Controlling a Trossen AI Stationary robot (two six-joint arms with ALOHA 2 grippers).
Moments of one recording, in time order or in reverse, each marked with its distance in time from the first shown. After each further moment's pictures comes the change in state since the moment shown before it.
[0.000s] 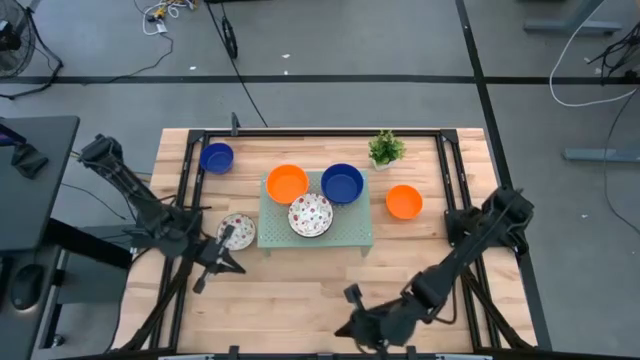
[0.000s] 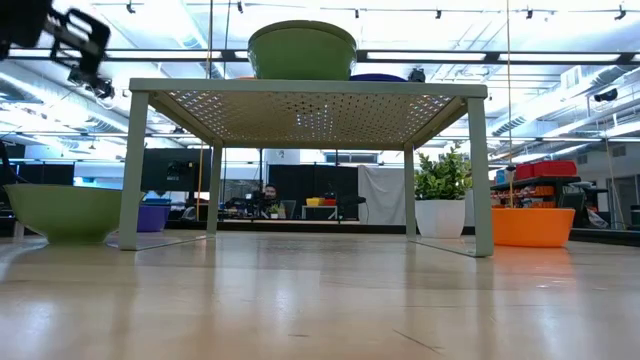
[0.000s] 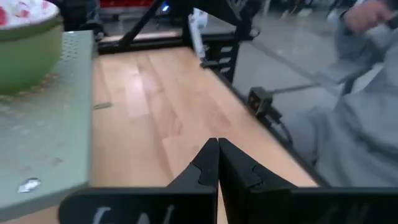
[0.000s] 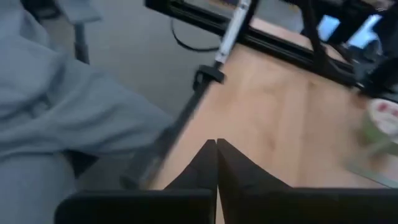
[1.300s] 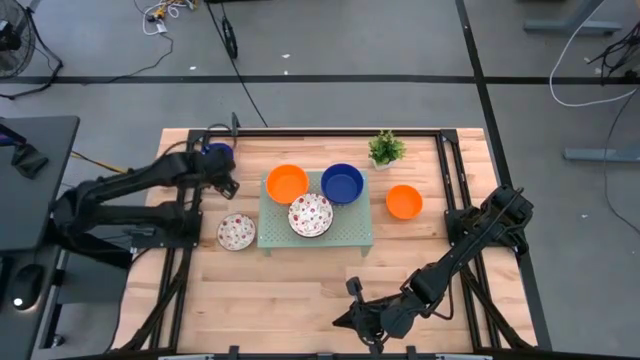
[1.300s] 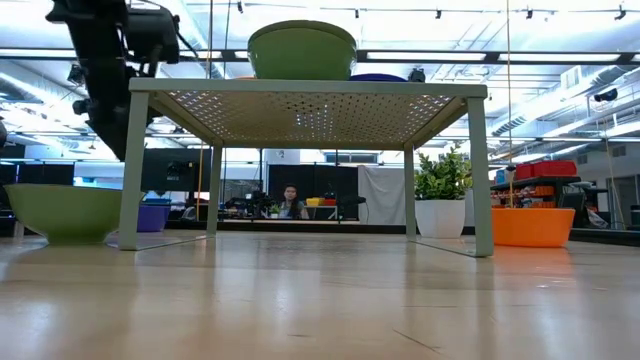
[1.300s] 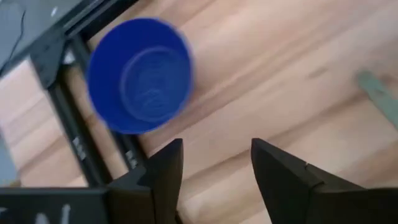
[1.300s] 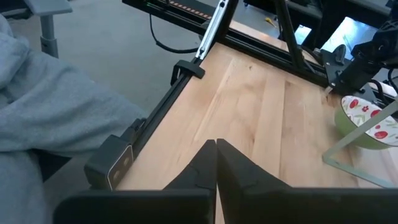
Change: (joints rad) left arm 1.267 0.256 0.415 -1.133 -0.019 -0.258; right arm -0.005 0.000 -0.136 0.175 0.082 -0.055
